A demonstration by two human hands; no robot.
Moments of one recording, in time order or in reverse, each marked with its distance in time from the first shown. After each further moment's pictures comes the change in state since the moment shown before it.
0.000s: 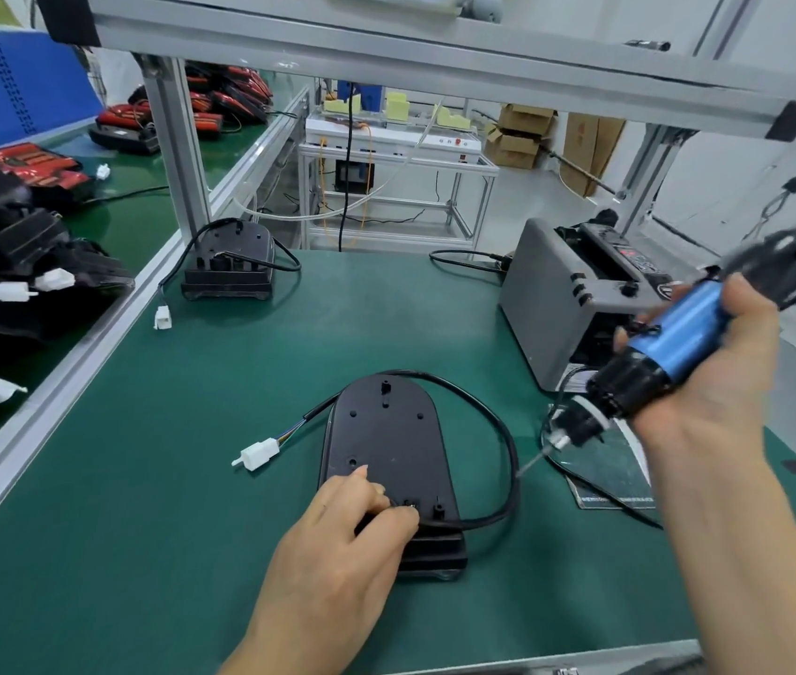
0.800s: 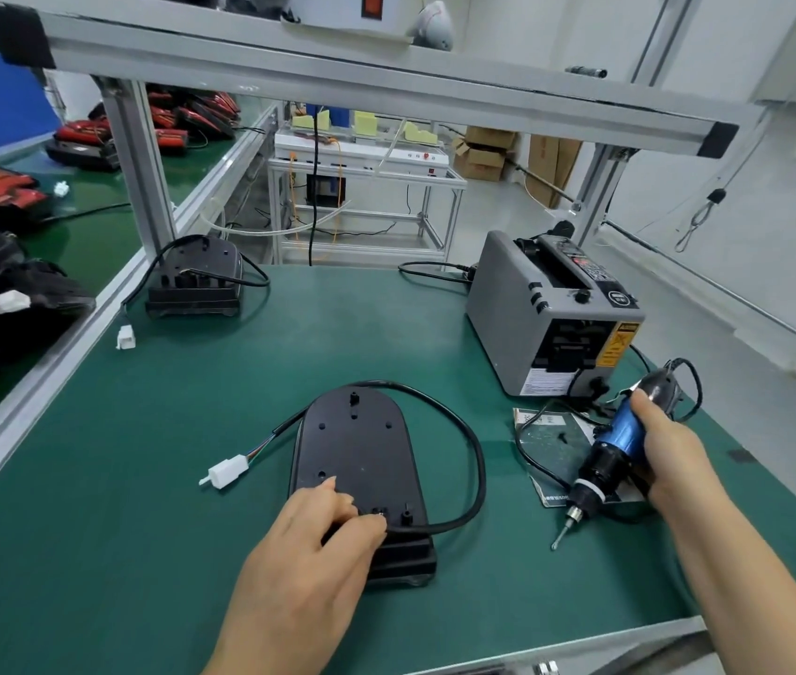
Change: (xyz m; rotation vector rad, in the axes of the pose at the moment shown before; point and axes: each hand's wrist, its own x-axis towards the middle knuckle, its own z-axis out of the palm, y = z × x) left_hand 0.001 -0.002 0.005 0.004 0.063 0.027; right_hand 0.064 0.011 -0.122 -0.830 0.286 0.249
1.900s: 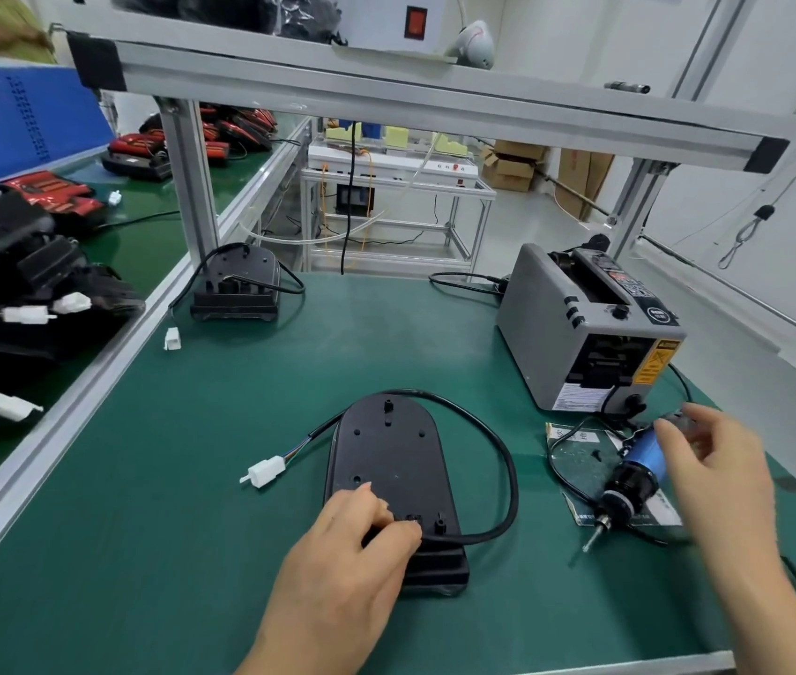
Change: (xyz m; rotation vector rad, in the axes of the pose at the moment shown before) left_hand 0.004 0.001 -0.007 -0.002 -0.088 -0.011; right_hand -0.043 0.004 -0.002 -0.557 0.175 -0.759
